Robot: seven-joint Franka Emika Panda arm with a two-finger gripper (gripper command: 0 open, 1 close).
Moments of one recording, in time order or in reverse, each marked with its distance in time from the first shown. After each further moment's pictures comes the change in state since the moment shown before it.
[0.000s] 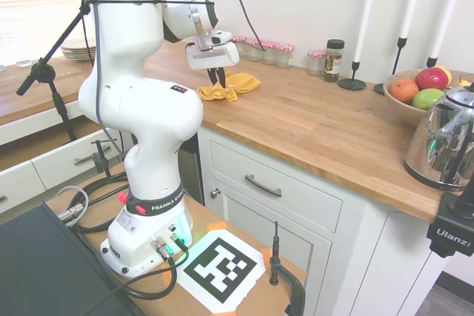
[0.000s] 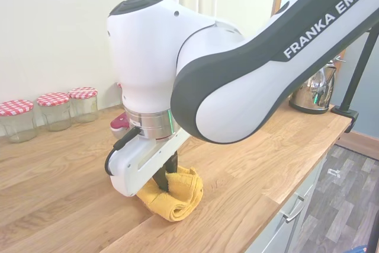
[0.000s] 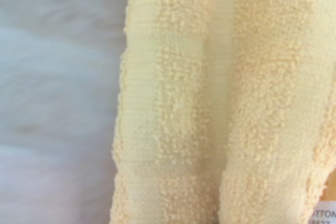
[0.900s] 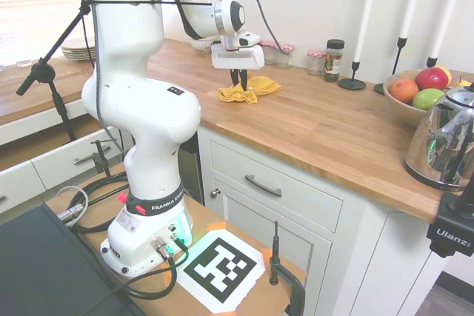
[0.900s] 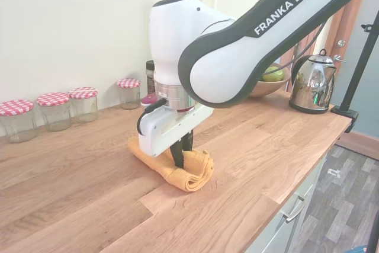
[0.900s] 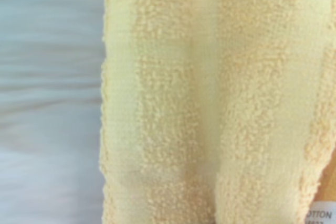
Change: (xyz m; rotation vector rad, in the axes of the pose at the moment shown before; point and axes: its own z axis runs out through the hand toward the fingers) arm 0.113 0.071 0.032 0.040 -0.125 0.121
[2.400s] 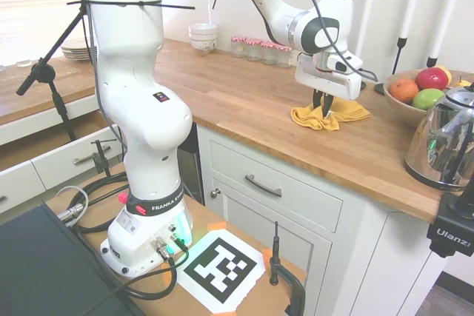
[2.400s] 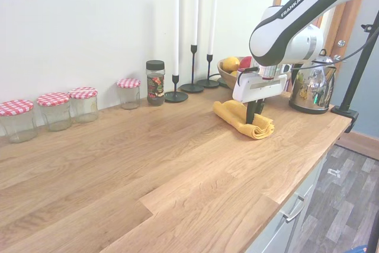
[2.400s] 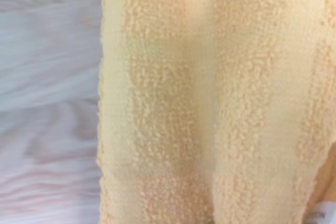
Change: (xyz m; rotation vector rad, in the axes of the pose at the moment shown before) arm 0.192 0.246 0.042 0.100 -0.086 0.277
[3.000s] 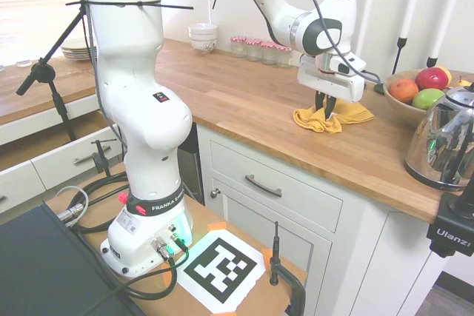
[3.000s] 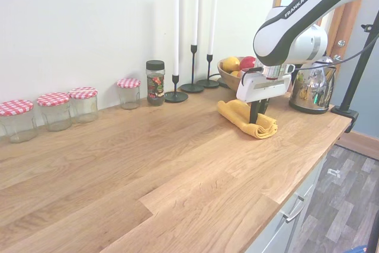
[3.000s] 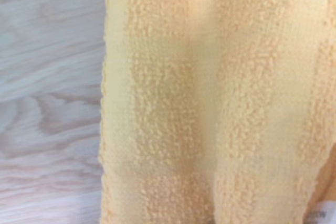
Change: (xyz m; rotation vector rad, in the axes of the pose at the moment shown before) arm 0.002 0.009 -0.001 -0.003 0.003 0.016
